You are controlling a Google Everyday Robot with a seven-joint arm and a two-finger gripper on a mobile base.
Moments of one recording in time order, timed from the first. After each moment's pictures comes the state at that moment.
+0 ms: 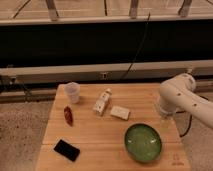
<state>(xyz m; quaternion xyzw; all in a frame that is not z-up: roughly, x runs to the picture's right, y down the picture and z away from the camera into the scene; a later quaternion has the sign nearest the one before) 0.278 0.146 0.726 -0.30 0.01 -0.06 0.95</state>
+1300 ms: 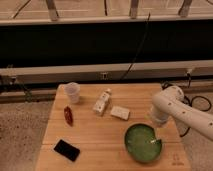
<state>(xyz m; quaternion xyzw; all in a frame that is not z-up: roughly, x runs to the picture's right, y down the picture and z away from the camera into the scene) 0.268 0.195 0.780 -0.32 -0.03 -0.11 0.94</state>
